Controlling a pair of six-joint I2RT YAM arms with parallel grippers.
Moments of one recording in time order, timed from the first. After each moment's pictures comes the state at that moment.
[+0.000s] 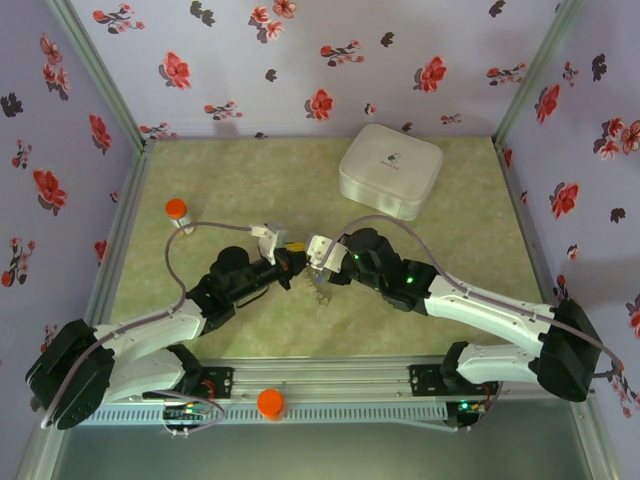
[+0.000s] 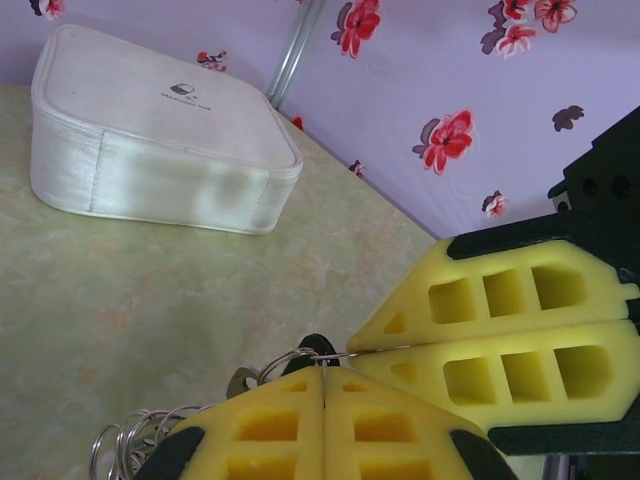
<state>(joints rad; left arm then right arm) -0.82 1.10 0.41 0.57 0.18 -0.44 0.99 1.19 0.81 -0.10 0.11 -0.54</state>
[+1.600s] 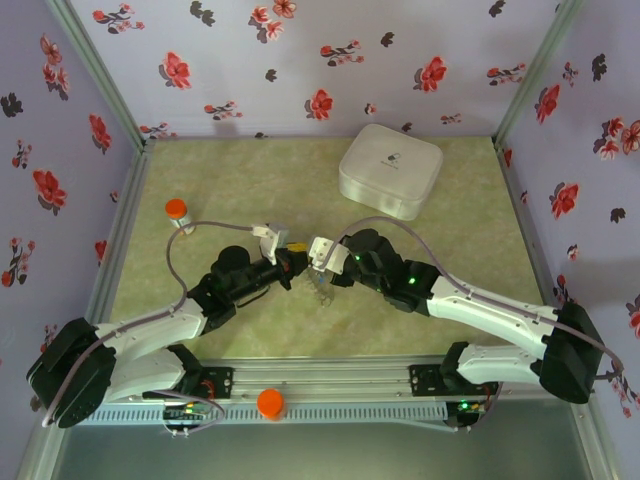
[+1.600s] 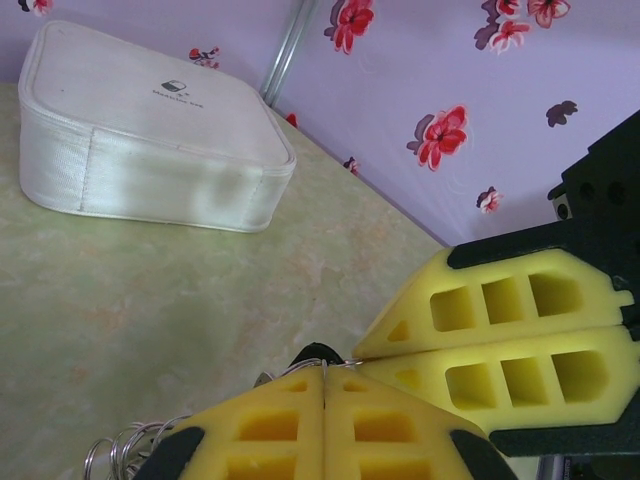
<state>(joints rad) -0.82 1.11 0.42 0.57 0.20 -0.43 0.99 1.17 0.81 -0.14 0.12 -0.54</state>
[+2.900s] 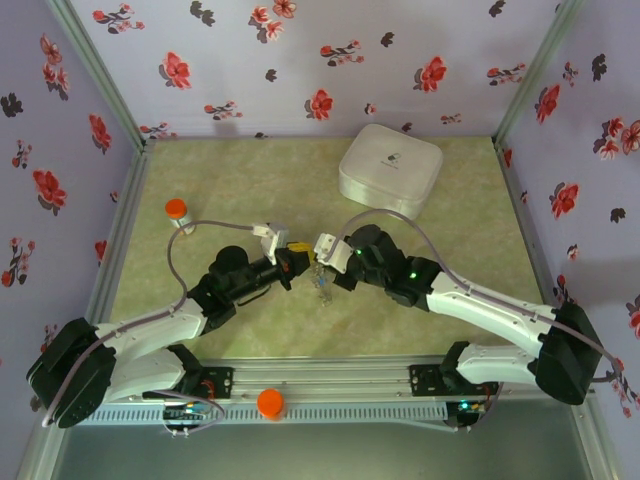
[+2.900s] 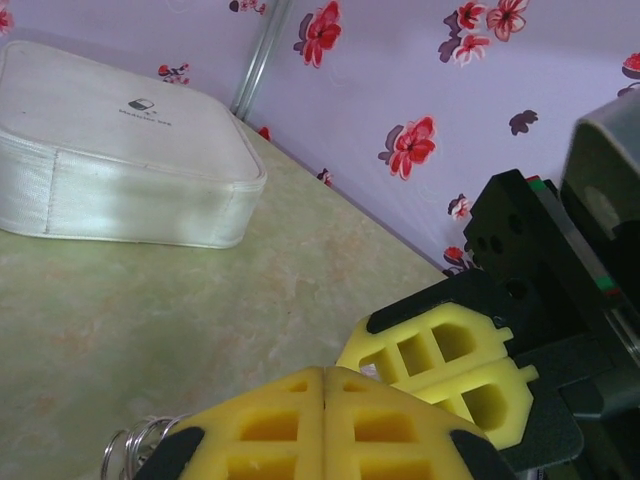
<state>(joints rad) -0.82 1.11 0.42 0.62 0.25 -0.43 0.92 1.19 0.81 -0.21 -0.04 -0.39</state>
